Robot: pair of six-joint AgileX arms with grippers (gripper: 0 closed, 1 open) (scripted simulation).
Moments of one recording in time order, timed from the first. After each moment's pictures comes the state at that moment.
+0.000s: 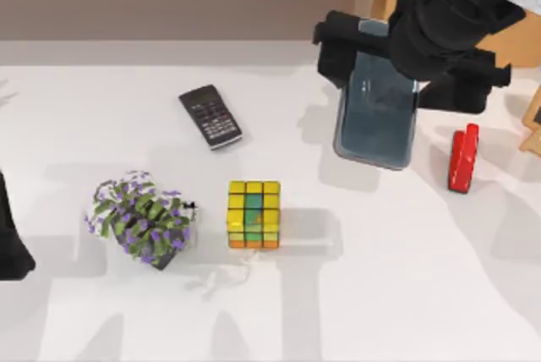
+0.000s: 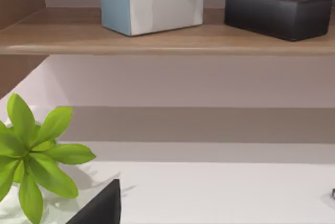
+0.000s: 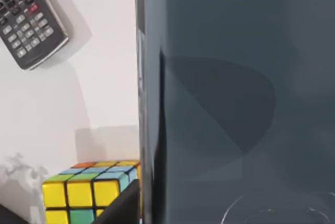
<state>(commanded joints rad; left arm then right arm) 0.00 0.00 0.00 0.00 0.00 0.00 0.55 1.82 1.61 -0.96 0.05 0.72</state>
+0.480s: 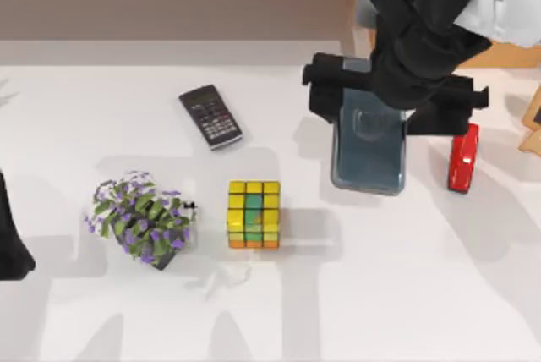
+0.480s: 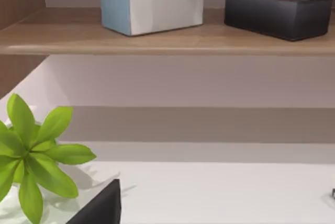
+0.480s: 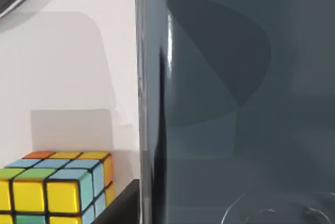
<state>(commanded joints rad) 0.00 0.00 0.00 0.00 0.00 0.00 0.56 1.91 1.57 -0.92 0.03 0.65</state>
